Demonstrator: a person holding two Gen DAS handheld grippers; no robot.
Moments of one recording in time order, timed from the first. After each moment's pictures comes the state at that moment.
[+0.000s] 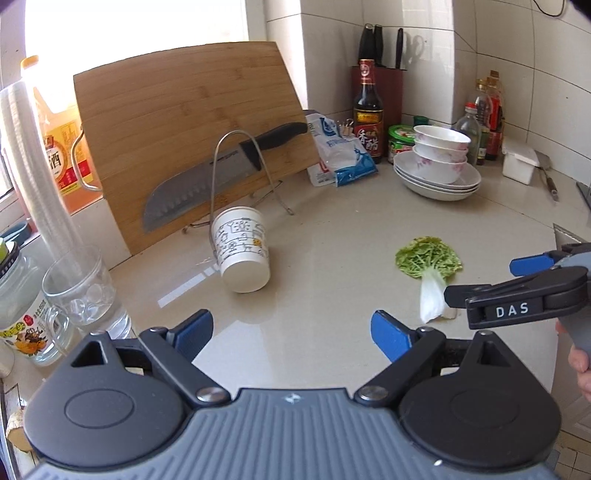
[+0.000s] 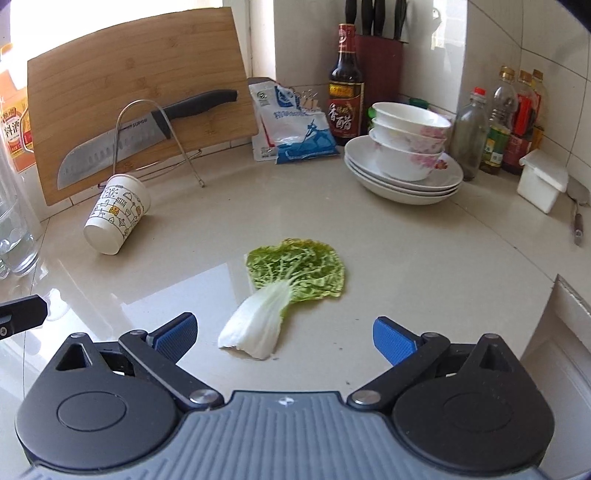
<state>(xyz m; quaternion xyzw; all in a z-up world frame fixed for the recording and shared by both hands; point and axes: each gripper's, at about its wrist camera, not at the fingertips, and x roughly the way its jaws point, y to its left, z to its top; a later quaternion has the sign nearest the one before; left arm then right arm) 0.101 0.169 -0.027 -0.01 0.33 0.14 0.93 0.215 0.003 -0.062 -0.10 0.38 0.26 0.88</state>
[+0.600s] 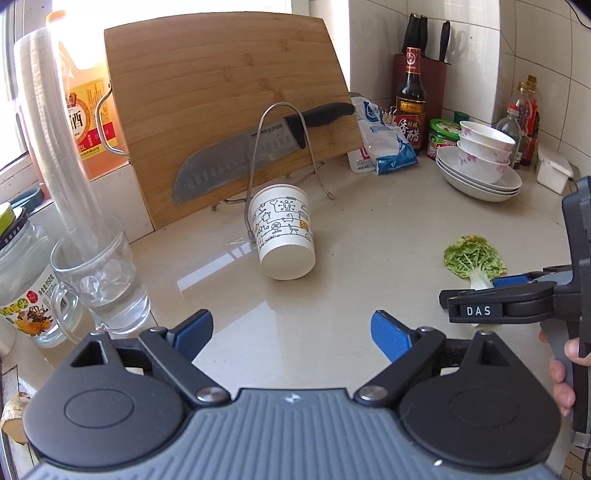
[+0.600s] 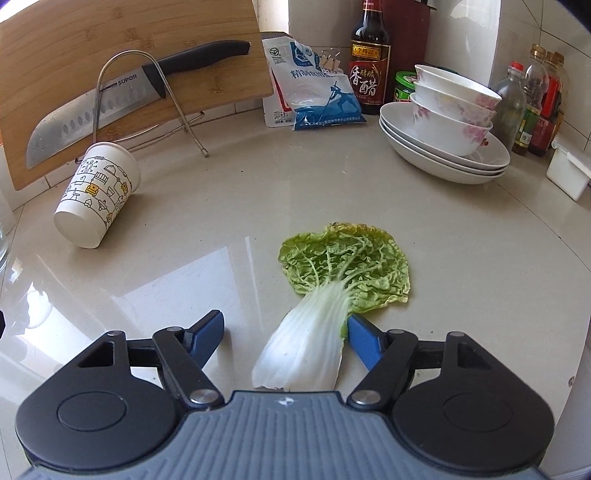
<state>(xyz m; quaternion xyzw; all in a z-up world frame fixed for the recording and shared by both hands) 0.112 0.205 -0.045 -0.04 0.35 0.18 0.92 0.244 0.055 -0.097 -0.10 0.41 0.23 0.88</state>
